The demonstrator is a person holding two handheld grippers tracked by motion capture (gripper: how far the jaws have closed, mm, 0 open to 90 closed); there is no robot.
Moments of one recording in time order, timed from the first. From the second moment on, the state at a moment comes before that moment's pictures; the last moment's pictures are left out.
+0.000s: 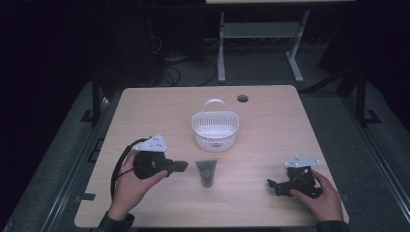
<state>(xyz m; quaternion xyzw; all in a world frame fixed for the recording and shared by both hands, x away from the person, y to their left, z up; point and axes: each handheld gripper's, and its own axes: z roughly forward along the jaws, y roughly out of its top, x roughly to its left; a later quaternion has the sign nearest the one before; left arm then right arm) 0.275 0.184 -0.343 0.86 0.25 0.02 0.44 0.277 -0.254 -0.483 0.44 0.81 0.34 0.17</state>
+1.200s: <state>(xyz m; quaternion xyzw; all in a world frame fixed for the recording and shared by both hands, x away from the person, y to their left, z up) 0.291 0.157 -0.354 0.88 0.24 0.02 0.41 0.277 -0.254 -0.483 0.44 0.81 0.34 0.17</state>
